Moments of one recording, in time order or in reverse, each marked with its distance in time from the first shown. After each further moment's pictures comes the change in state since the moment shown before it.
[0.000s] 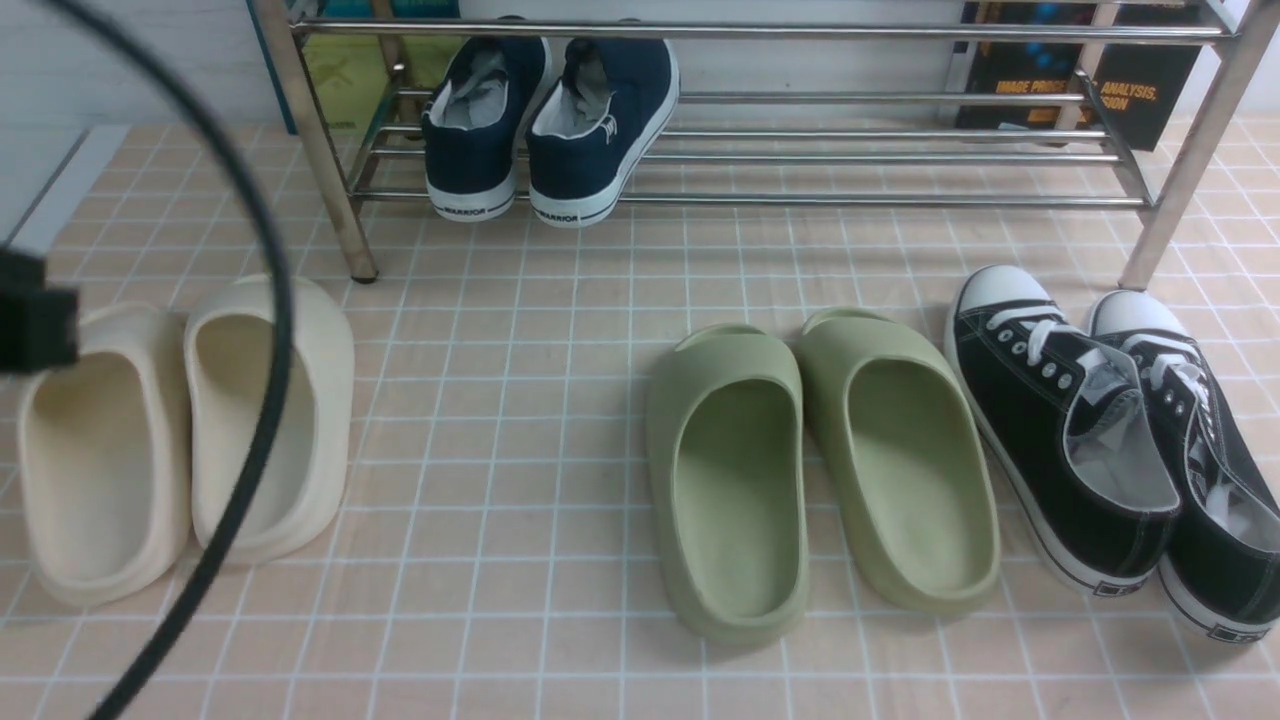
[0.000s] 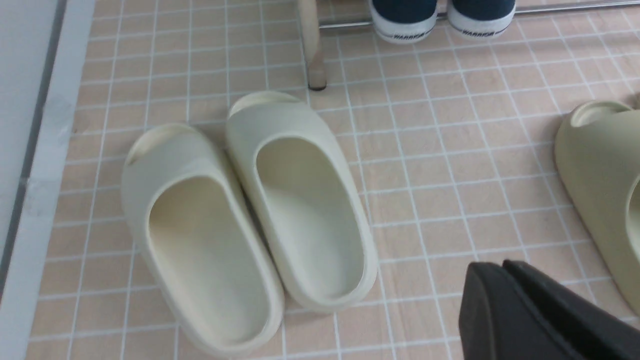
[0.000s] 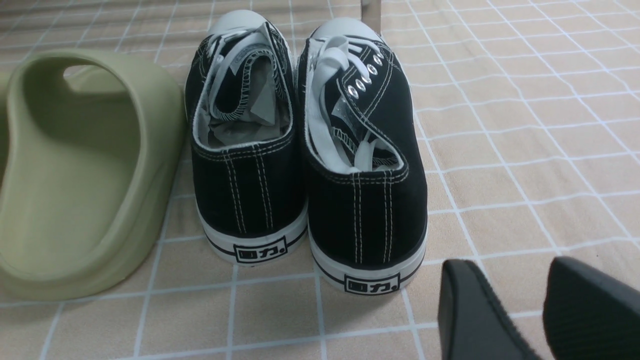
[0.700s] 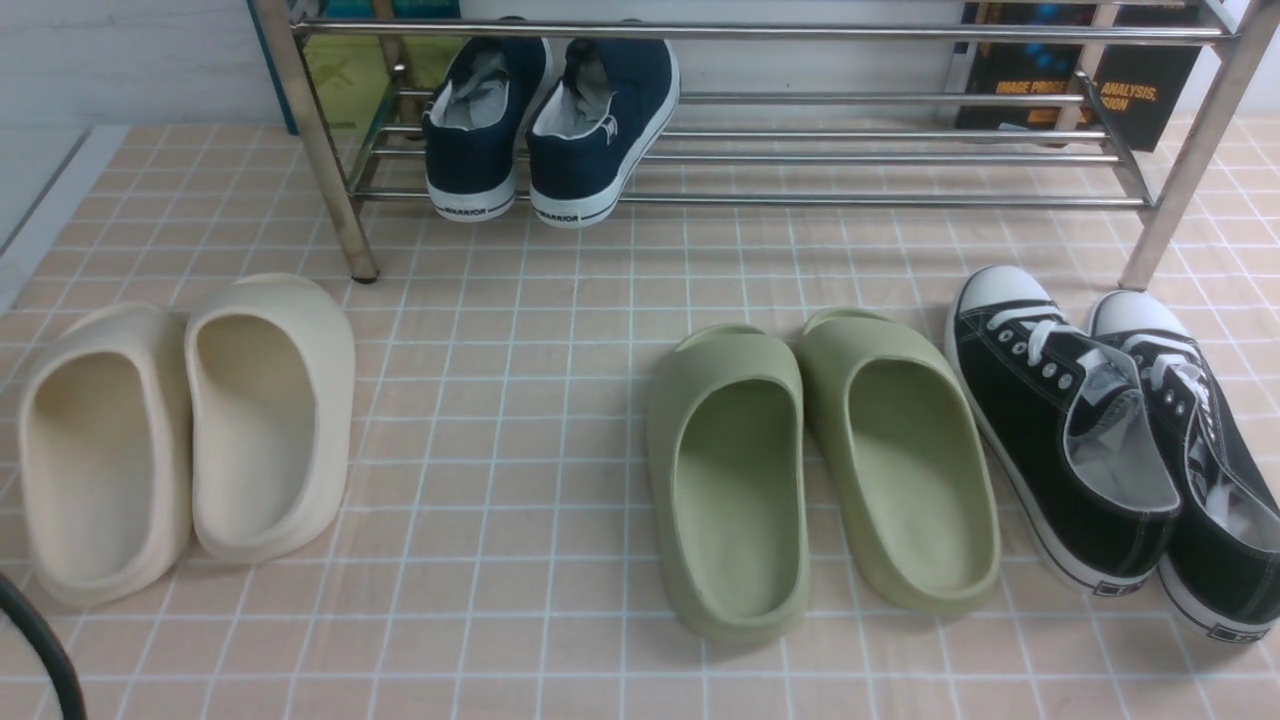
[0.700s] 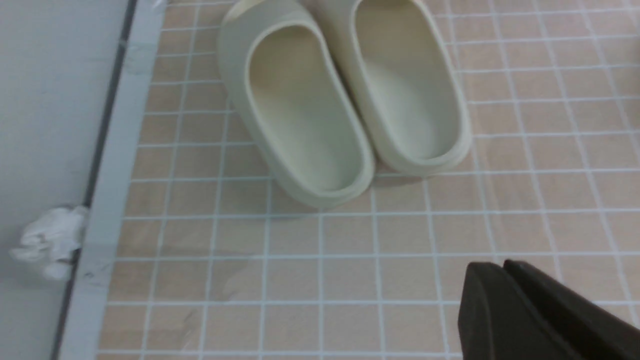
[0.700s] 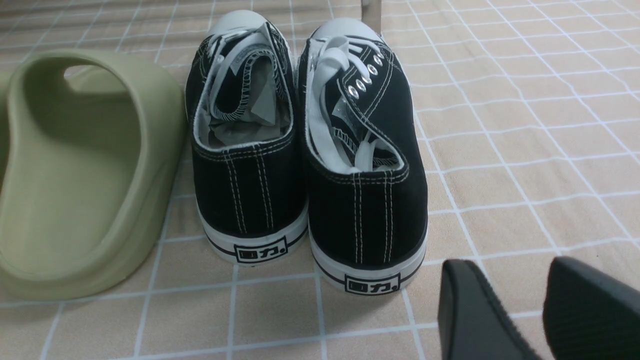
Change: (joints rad) right arm 0.000 0.000 0.000 0.000 0.000 0.000; left arm 0.000 -0.278 0.184 0.127 0.244 -0.029
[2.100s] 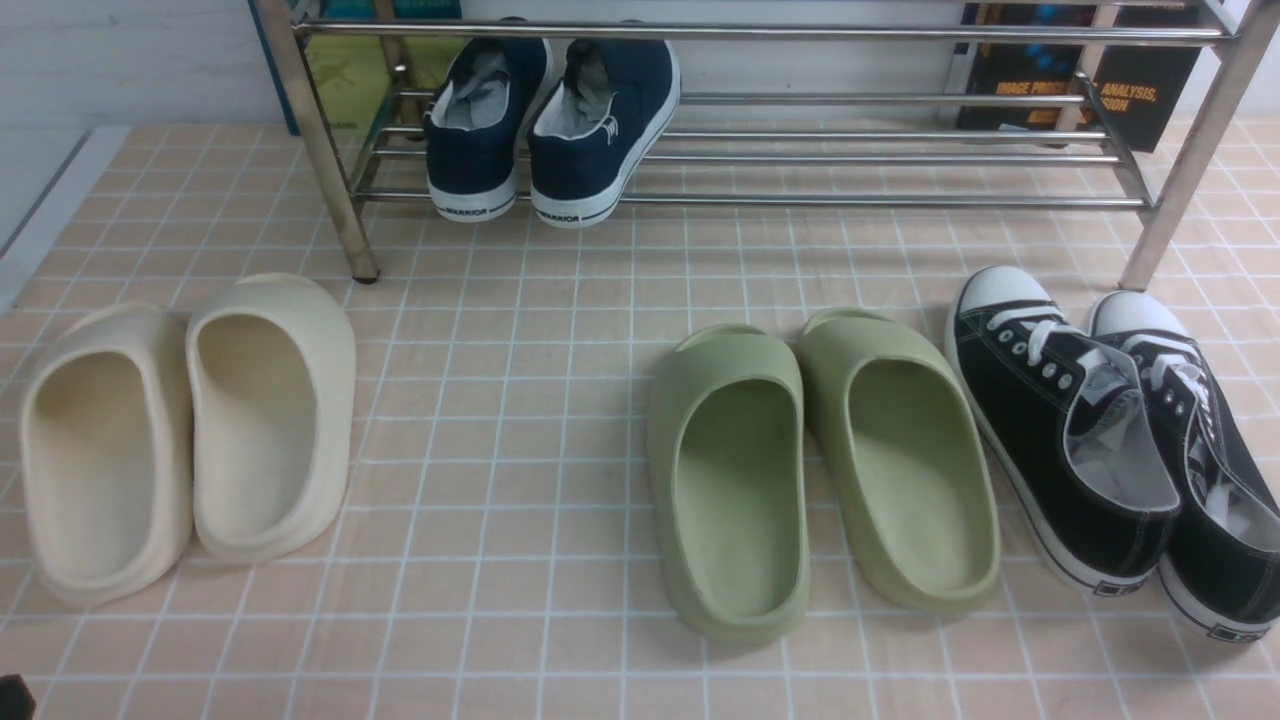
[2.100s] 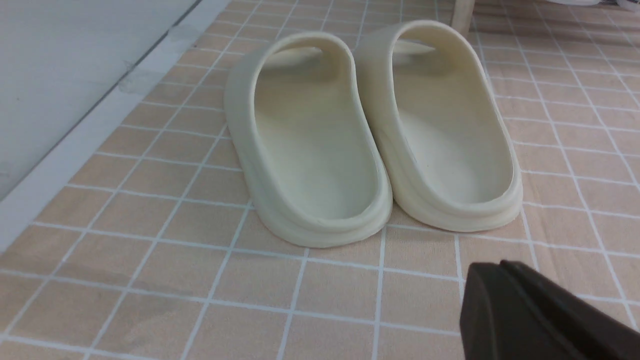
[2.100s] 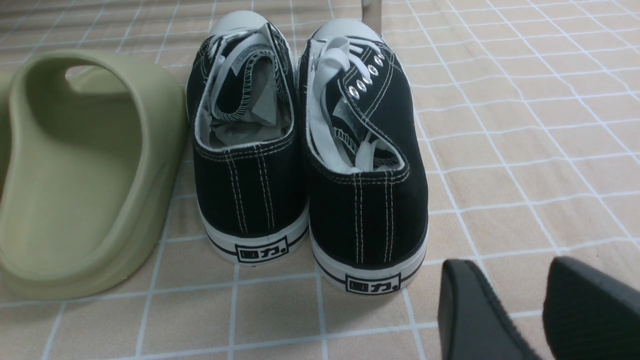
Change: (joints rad) right arm 0.000 0.000 0.000 -0.001 0.000 0.000; left arm 0.415 -0.452 0.813 -0.256 -0.836 0.123
